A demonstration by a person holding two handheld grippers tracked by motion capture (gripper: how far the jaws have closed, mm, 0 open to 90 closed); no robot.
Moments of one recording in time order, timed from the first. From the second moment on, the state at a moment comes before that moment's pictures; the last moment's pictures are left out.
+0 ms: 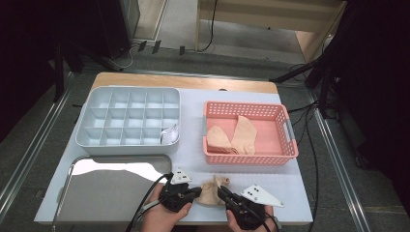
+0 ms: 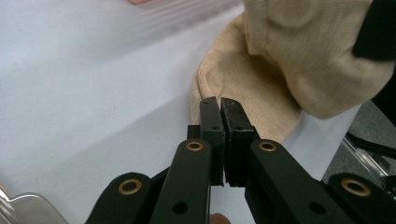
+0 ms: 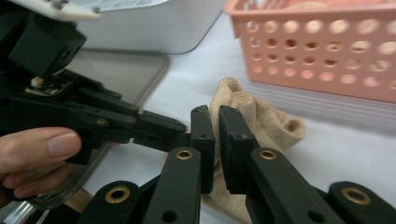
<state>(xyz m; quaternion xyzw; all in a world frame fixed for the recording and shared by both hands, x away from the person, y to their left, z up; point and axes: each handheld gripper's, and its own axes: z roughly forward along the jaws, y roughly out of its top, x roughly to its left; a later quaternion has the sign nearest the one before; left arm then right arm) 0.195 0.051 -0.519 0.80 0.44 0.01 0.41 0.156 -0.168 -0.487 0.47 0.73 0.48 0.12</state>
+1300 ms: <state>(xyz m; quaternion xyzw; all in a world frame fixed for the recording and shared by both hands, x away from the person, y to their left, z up) 0.191 0.066 -0.514 0.79 0.44 -0.01 0.42 0.162 -0.182 -0.519 0.52 0.71 0.46 0.08</state>
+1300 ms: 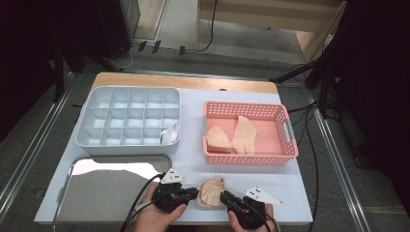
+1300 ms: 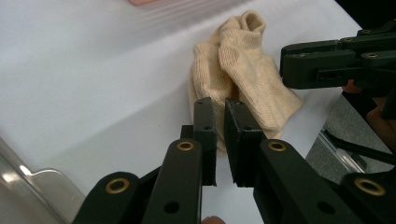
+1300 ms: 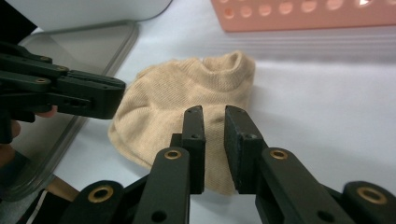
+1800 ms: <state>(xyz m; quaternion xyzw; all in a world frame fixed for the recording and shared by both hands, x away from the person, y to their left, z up) 0.189 0.070 -0.509 0.78 0.45 0.02 0.44 0.163 -0.167 -0.525 0.51 0.74 0.44 0.08</state>
